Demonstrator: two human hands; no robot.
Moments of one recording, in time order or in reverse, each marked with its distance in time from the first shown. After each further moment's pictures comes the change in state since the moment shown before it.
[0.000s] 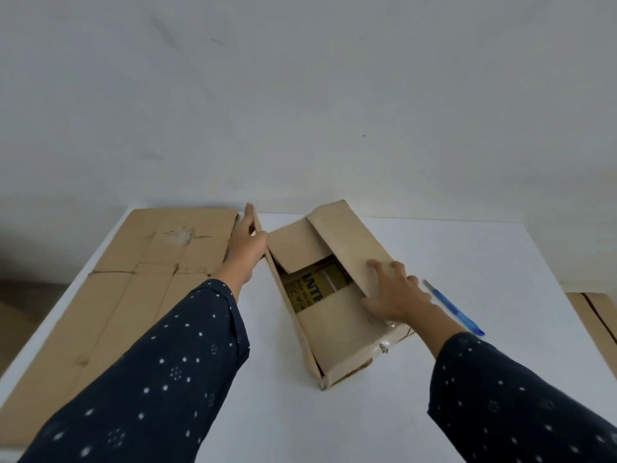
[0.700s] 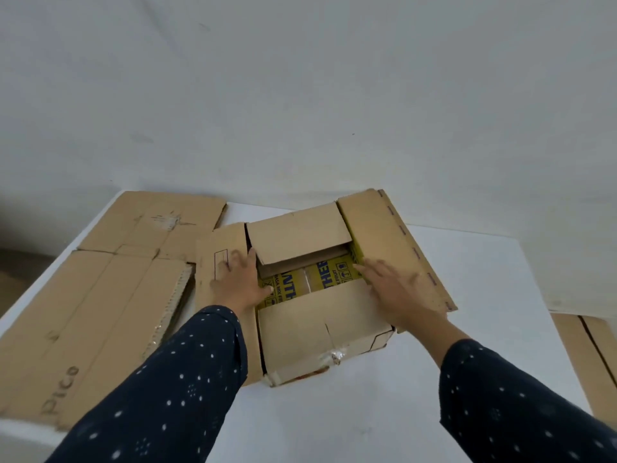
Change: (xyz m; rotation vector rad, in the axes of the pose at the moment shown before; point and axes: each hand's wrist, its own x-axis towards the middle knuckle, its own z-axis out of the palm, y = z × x) left_hand -0.031 -0.062 0.048 0.997 -0.165 -0.041; right_hand 0.028 0.064 -0.010 -0.175 0.094 -0.344
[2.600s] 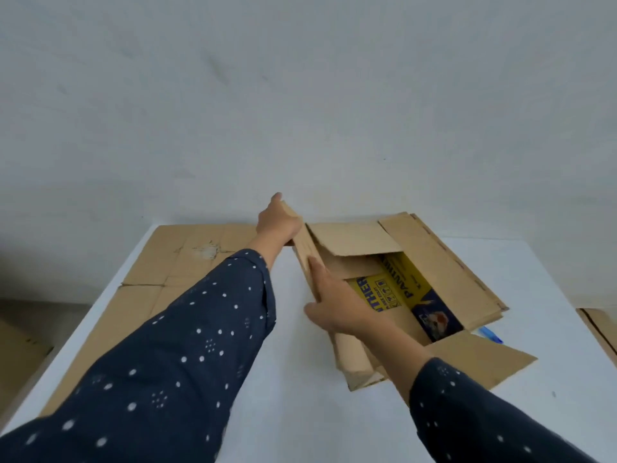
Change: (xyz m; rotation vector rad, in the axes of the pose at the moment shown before) left_hand 0.005 -0.005 -0.160 -0.715 0.168 0.141; right_hand -0.014 -0.251 -0.038 0.487 -0.029 0.011
